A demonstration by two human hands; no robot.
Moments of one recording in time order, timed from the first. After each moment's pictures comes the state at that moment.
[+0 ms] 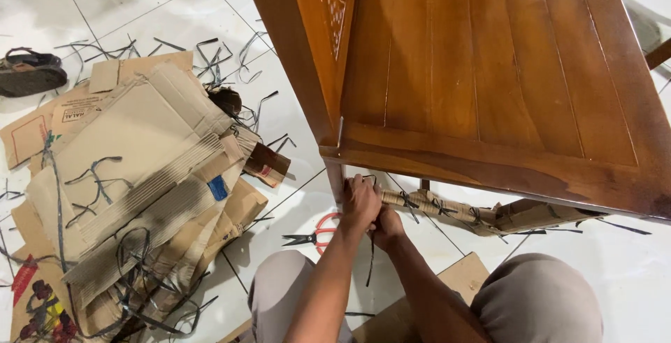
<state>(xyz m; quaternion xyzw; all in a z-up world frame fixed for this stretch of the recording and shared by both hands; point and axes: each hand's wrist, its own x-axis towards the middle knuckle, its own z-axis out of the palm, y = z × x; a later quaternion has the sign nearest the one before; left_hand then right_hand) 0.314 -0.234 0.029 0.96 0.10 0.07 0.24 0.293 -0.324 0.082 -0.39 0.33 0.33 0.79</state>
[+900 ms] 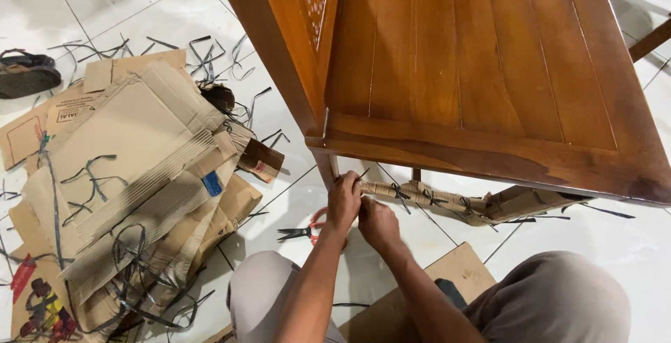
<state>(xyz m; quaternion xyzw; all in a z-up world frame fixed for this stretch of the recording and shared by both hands) 0.277 -0.214 0.086 0.91 0.08 0.13 0.39 0.272 -0.338 0.072 -0.95 -0.12 0.17 0.24</state>
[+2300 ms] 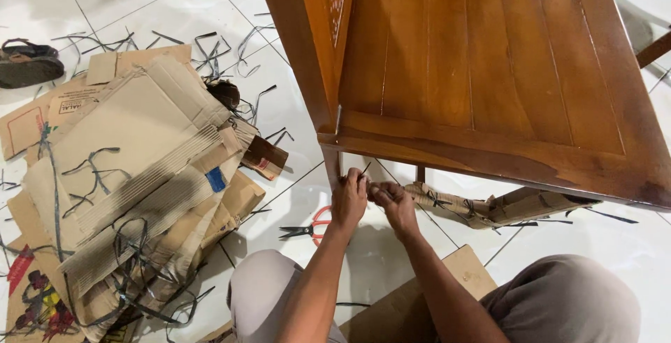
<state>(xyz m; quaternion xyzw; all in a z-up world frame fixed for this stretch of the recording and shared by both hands) 0.273 -0.219 0.113 0.91 0.14 0.07 0.39 0.287 -0.352 0.118 -0.65 0.06 0.18 0.74</state>
